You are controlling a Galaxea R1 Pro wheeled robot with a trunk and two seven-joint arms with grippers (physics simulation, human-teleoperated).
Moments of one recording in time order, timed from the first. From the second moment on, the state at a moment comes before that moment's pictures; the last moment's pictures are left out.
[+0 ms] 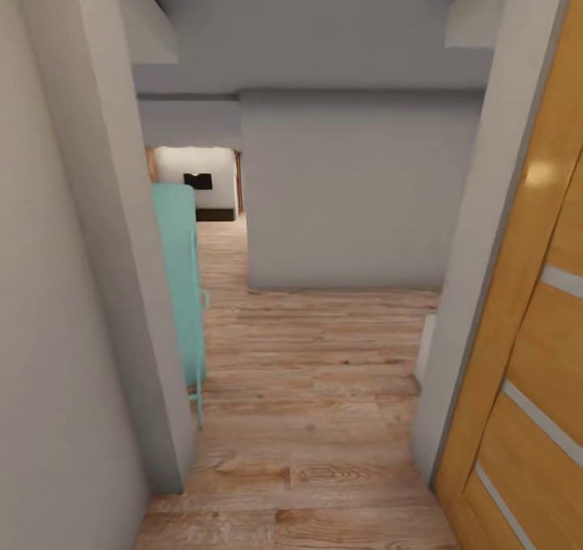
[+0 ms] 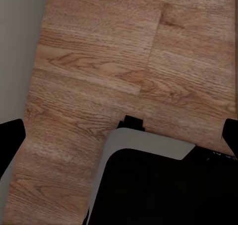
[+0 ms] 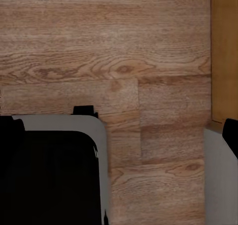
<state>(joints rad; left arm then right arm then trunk) -0.20 0.00 -0.05 -0.01 0.29 -0.10 0.17 -0.12 -0.07 0.31 0.03 -0.32 -0.22 -0.05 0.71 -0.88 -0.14</state>
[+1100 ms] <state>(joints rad) -0.20 0.00 -0.05 -0.01 0.29 -0.10 0.17 -0.12 -0.07 0.31 0.03 -0.32 -0.22 -0.04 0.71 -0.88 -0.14</state>
